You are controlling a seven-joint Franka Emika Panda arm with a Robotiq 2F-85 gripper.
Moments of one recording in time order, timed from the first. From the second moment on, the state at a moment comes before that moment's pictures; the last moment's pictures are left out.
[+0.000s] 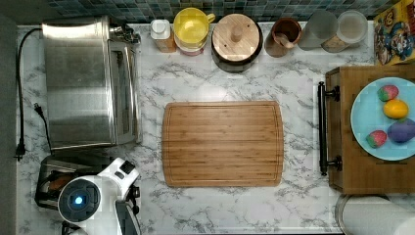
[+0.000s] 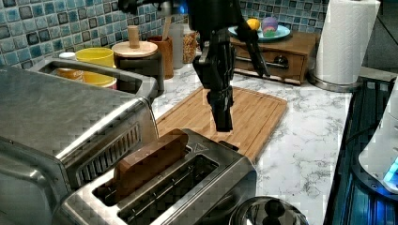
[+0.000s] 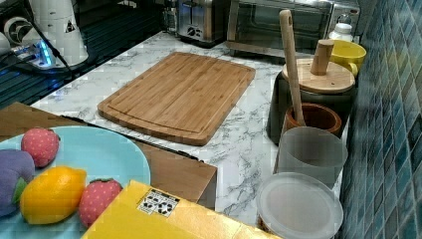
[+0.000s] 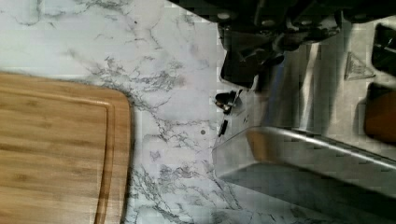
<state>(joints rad) 0.27 -0.24 0.37 -2.43 0.33 0.52 -0.47</state>
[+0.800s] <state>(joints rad) 0.25 -0.09 0.39 -2.46 0.33 0.61 -0.46</state>
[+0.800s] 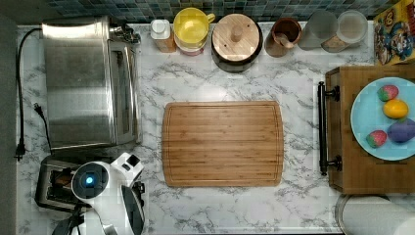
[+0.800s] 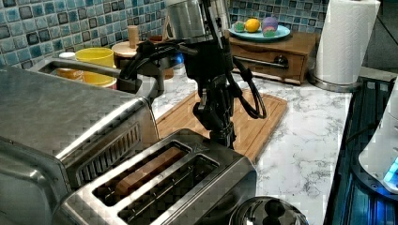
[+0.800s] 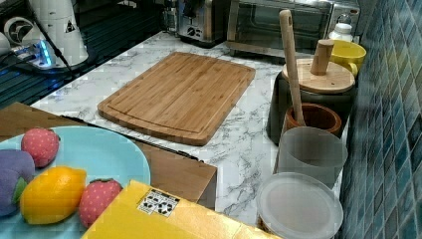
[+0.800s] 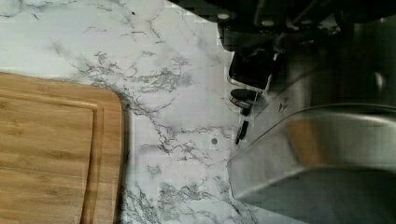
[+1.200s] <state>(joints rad) 0.27 -0.17 0.40 -2.55 0.37 0.69 -0.47</state>
